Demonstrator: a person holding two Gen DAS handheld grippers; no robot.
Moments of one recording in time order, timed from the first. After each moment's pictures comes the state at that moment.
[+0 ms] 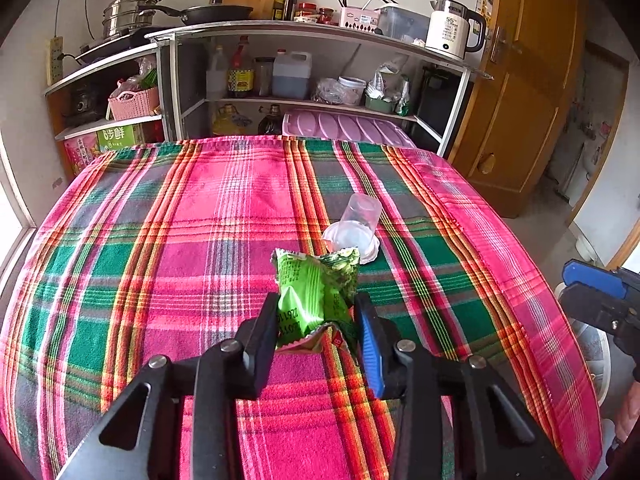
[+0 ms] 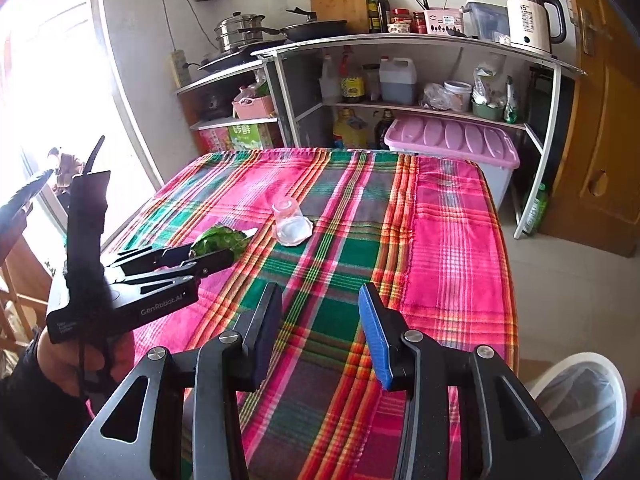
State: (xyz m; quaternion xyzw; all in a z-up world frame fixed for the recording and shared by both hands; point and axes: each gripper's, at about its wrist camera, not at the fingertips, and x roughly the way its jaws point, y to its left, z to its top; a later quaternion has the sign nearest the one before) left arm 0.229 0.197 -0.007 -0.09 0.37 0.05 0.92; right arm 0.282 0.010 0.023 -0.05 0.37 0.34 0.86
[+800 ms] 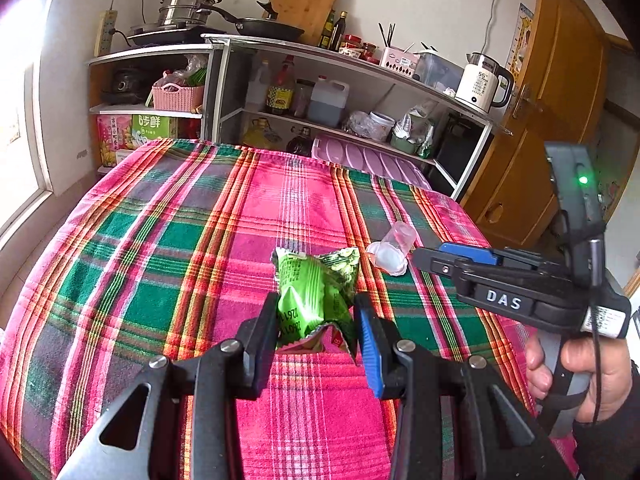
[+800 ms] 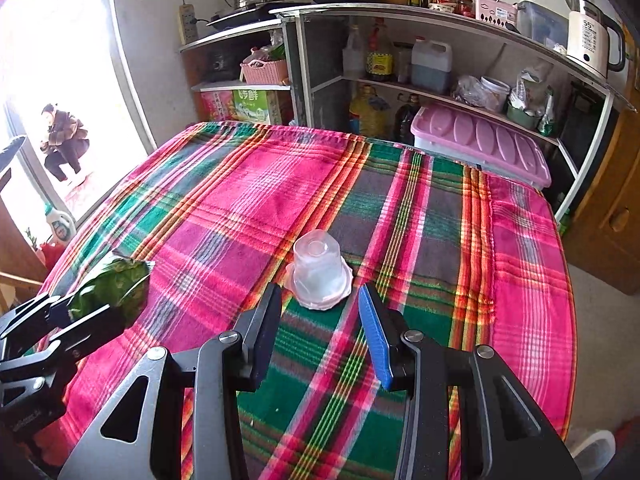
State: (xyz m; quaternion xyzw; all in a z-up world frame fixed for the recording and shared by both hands) left arm 0.179 0.237 0.001 -0.16 0.32 0.08 0.93; right arm 0.347 0.117 -0.014 -0.13 0.40 0.34 0.84
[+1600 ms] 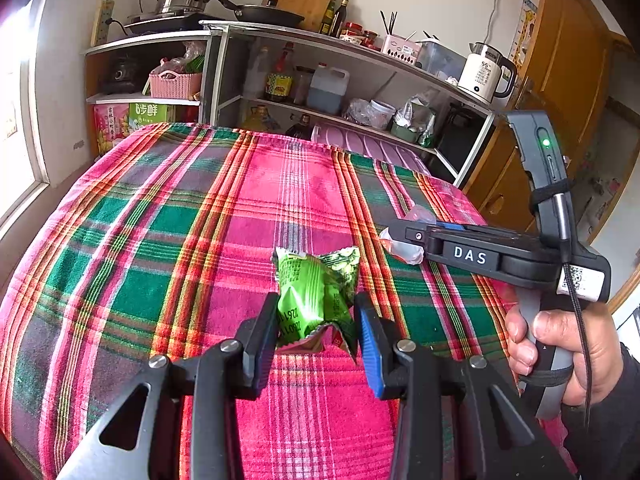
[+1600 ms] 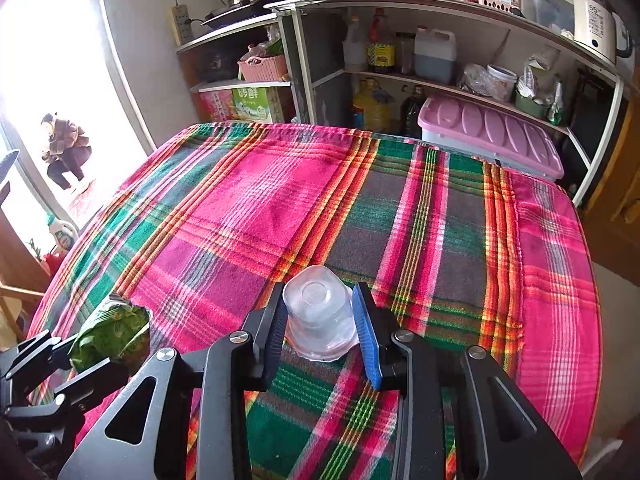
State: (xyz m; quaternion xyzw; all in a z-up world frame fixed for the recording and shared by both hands) left arm 0.186 0.235 -0.010 -0.17 0.34 0.08 0.92; right arm 0.369 0.130 -0.025 -0.10 0.41 0.35 0.83
